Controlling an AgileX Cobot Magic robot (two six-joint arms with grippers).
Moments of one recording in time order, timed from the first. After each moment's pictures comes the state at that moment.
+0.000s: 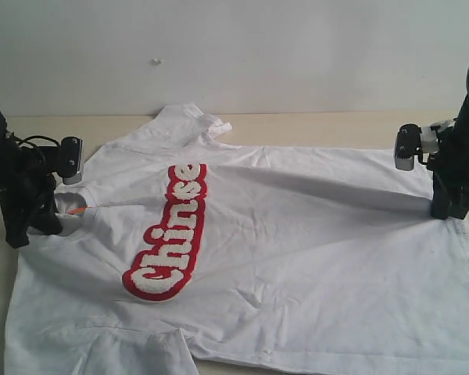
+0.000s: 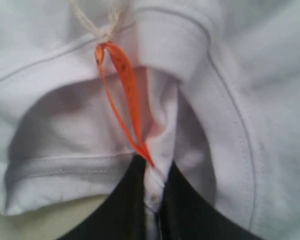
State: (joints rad) left arm -0.06 2.14 -1.36 -0.20 0.80 1.46; right arm -0.23 2.25 -1.57 -0.01 1.02 -1.20
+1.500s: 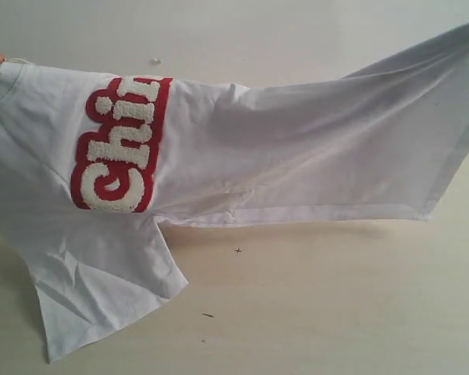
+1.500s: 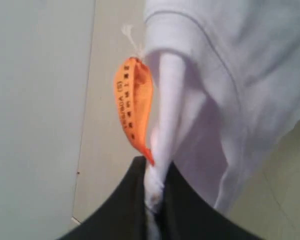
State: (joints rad) left arm -0.01 1.39 -1.34 -0.22 0.97 1.52; right arm -0.23 1.51 -1.56 0.30 1.16 -1.30
